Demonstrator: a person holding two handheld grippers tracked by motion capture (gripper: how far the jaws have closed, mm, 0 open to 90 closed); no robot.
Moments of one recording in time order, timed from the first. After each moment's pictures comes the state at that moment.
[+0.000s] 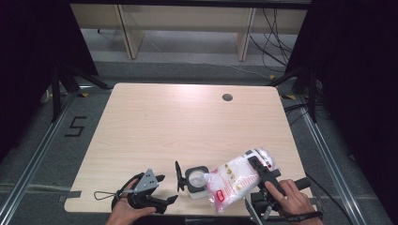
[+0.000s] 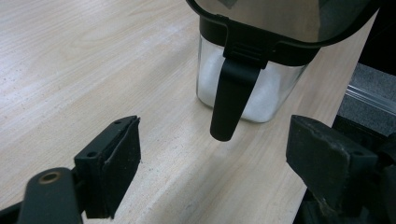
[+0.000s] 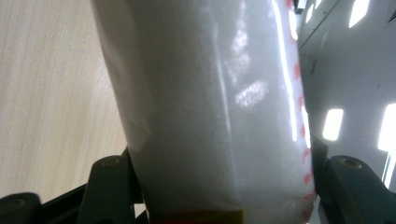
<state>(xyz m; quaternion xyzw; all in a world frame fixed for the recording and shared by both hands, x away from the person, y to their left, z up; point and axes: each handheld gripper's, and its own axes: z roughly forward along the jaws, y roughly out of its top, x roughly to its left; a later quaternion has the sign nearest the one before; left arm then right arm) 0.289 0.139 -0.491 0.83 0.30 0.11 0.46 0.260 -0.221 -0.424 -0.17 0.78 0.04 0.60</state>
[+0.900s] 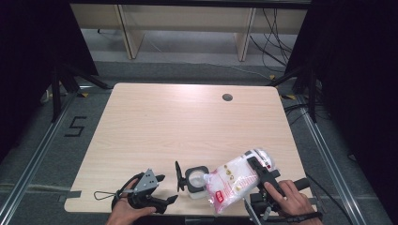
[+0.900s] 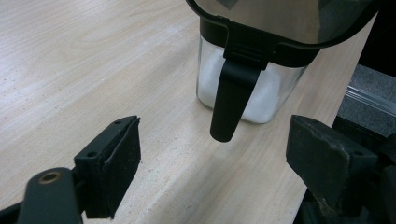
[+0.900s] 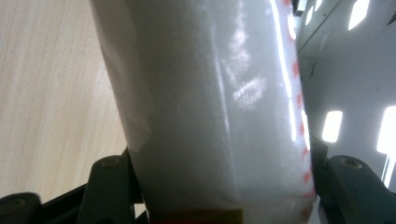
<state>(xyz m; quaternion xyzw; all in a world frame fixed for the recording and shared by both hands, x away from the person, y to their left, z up) 0.290 0.138 -0.492 0.83 0.30 0.11 0.46 0.259 -0.218 -0.422 -0.19 0.77 0.04 0.61</state>
